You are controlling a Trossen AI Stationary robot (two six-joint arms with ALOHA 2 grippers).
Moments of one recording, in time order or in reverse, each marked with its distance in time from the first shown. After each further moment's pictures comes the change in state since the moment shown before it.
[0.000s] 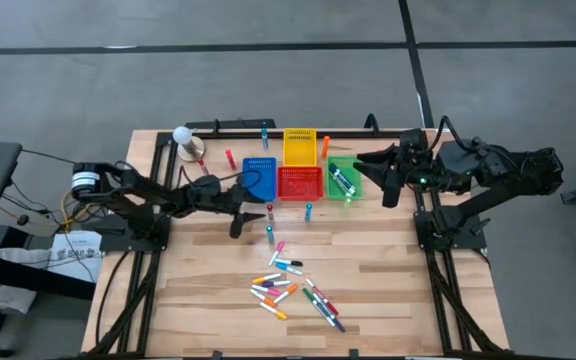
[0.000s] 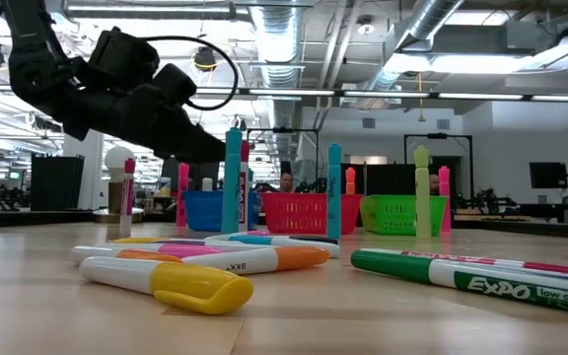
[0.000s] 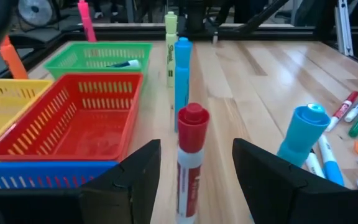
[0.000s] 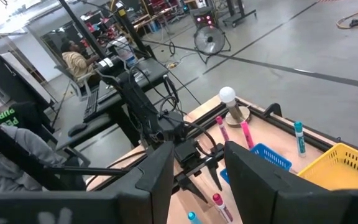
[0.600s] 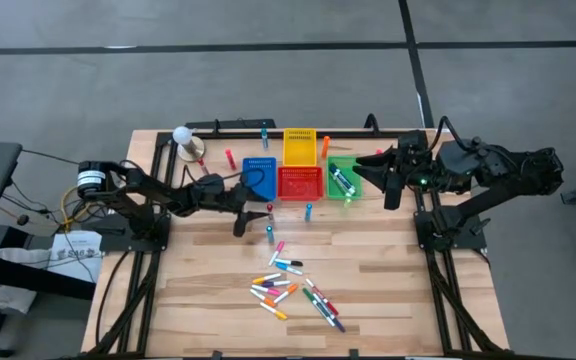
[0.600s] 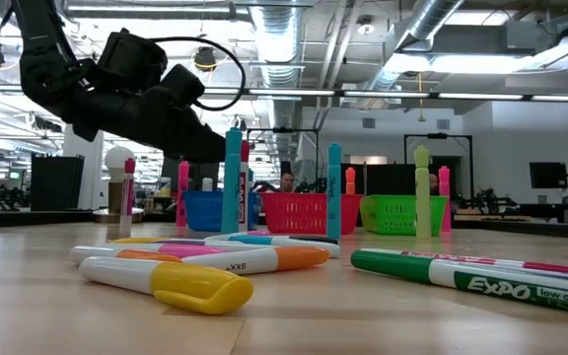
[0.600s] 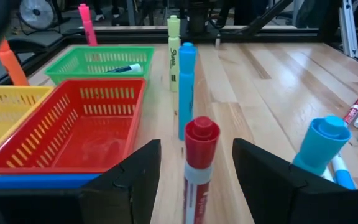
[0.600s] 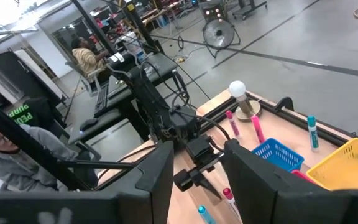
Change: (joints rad) left arm 0.008 0.043 0.038 0.013 0.000 0.009; right arm 0.000 0.000 0.000 0.000 -0.047 0.017
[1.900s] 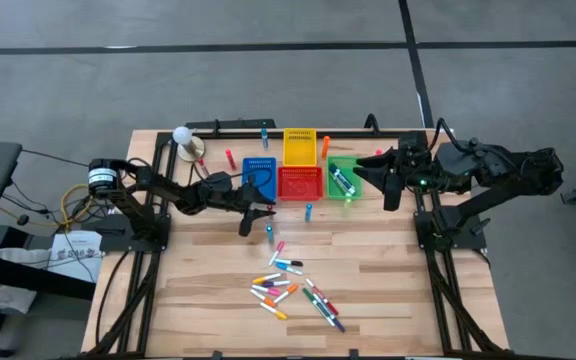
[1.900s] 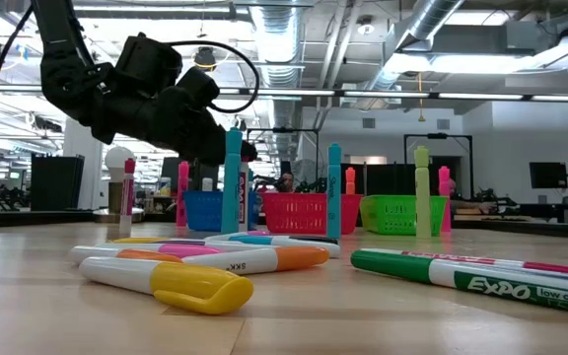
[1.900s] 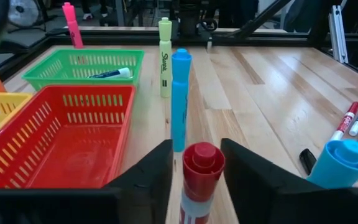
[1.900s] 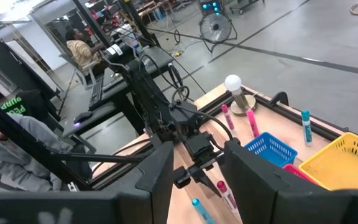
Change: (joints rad) left arm 0.001 0.084 0.077 0.006 0.054 -0.016; right arm -0.001 0.000 0.000 -0.036 -0.001 0.000
